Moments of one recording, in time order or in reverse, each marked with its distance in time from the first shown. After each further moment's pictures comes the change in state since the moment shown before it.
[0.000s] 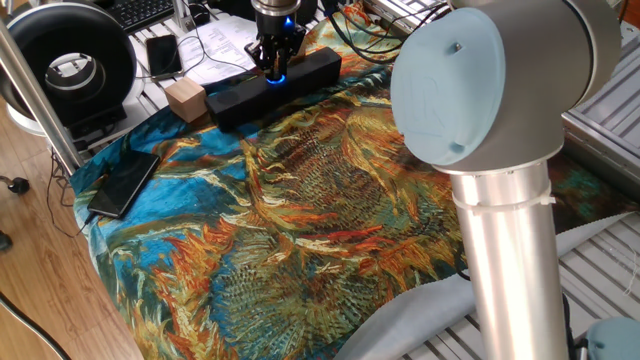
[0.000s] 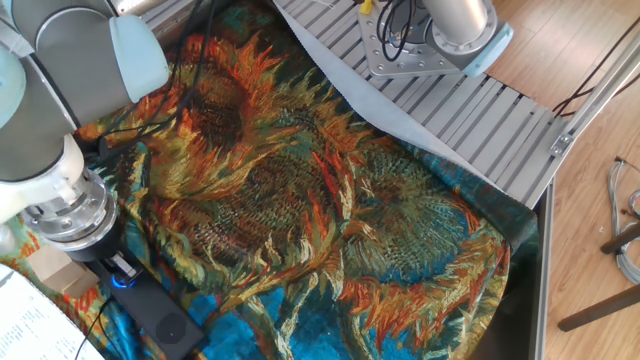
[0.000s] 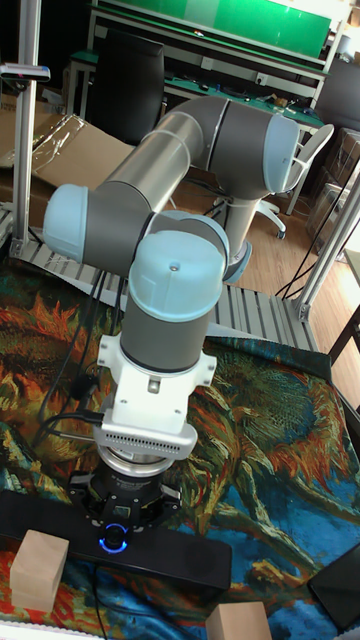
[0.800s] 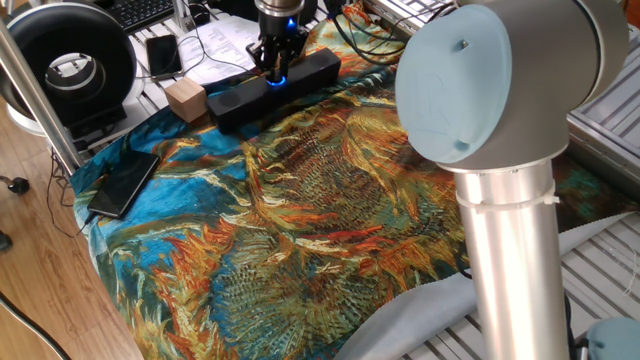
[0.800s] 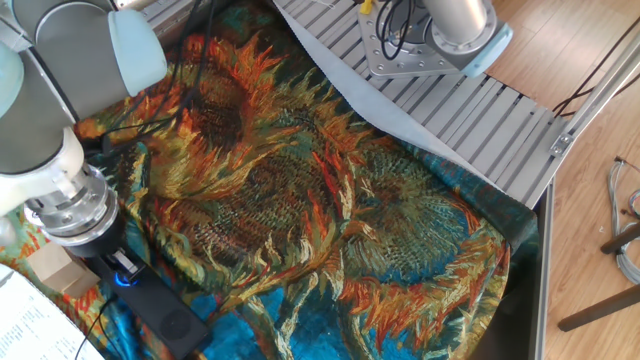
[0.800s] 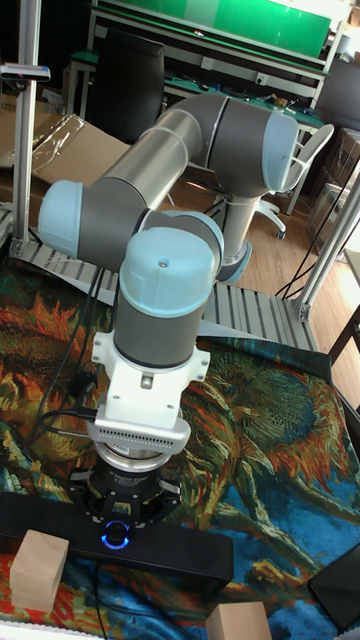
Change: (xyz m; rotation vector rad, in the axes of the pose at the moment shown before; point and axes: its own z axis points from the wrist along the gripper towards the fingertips) arm 0.007 -0.002 -0.001 -0.013 0.009 -0.010
